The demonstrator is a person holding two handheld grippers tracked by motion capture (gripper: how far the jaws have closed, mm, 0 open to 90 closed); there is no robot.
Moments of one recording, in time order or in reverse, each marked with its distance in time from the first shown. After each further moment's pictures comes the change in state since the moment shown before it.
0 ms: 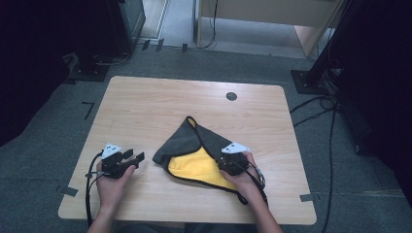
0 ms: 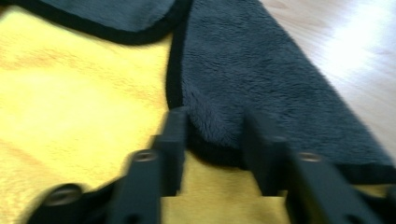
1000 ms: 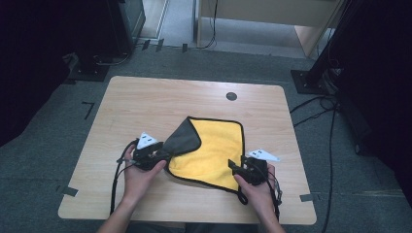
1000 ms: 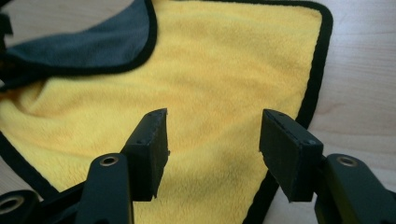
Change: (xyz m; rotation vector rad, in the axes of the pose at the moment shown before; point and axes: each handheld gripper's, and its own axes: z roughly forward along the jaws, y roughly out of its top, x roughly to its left) left arm -0.103 0.050 0.037 0.055 -0.113 0.222; right arm -0.010 -0.026 -0.063 -0.107 -0.019 0.327
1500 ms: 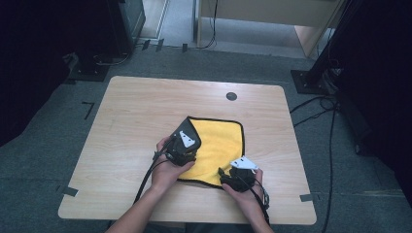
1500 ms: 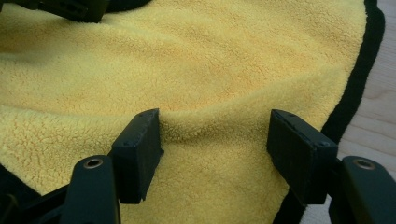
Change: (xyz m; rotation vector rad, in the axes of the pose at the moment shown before) left arm -0.044 0.004 0.075 0.200 0.137 0.210; right arm 0.023 -0.026 0.032 0.053 -0.089 -0.174
